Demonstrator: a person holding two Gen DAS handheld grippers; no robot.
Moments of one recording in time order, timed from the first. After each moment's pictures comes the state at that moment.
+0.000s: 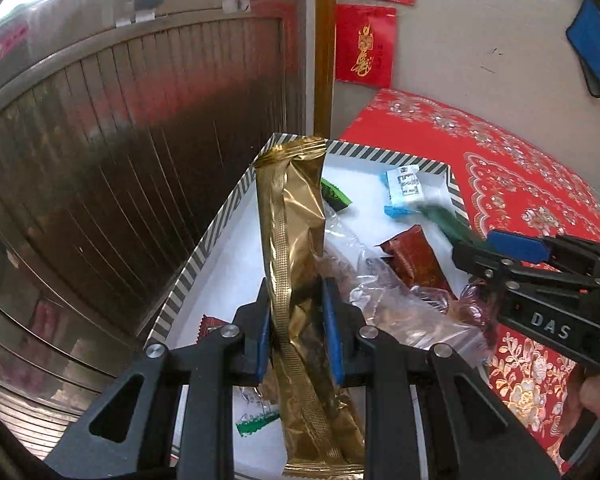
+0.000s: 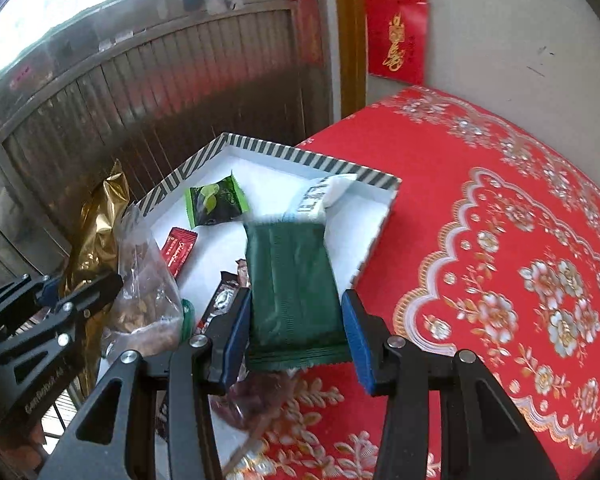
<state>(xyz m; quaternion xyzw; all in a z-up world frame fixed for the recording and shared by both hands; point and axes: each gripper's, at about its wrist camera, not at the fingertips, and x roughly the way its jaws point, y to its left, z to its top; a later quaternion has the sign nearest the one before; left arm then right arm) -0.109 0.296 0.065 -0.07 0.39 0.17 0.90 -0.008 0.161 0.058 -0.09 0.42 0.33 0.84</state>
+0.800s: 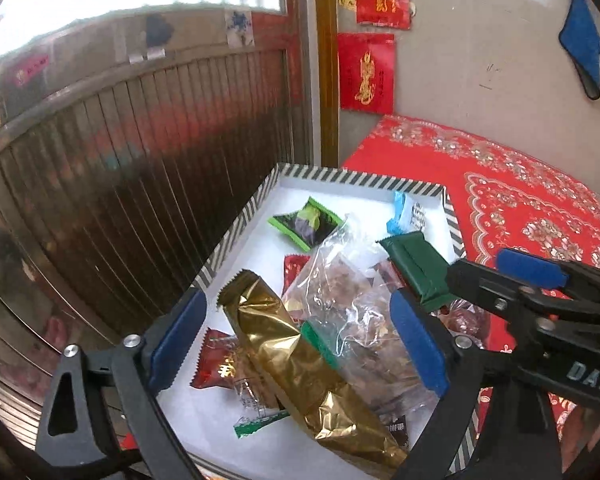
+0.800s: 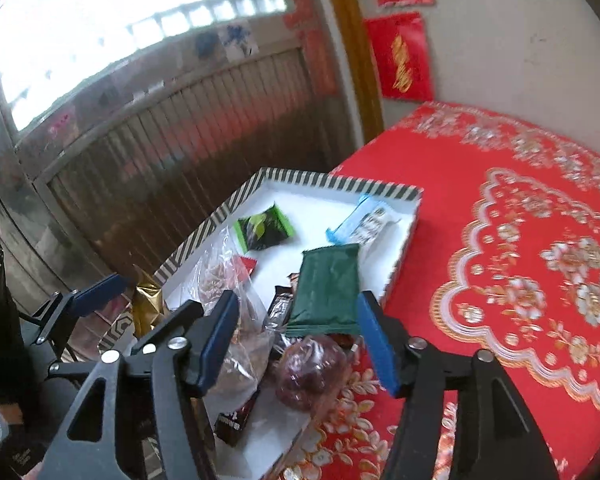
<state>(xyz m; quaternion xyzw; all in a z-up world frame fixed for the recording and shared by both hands) -0.123 0.274 0.077 -0.04 0.33 0.20 0.92 -0.042 0.133 0.075 0.01 0.37 0.37 0.85</state>
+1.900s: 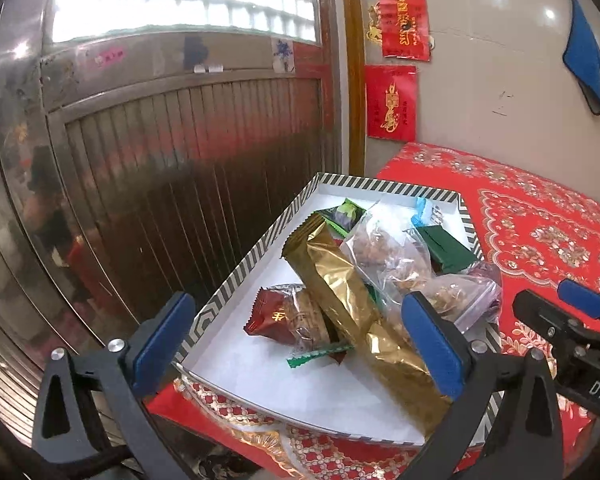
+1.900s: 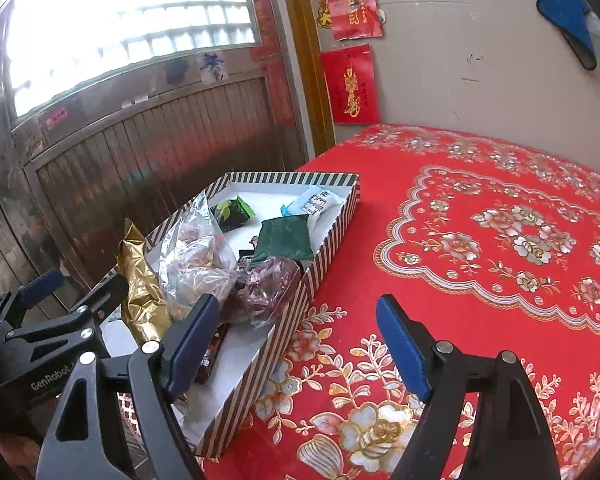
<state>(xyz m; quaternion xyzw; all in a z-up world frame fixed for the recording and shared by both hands) -0.193 0.268 0.065 -0.04 0.27 0.24 0.93 -0.099 0.091 0.053 0.01 0.32 0.30 0.90</state>
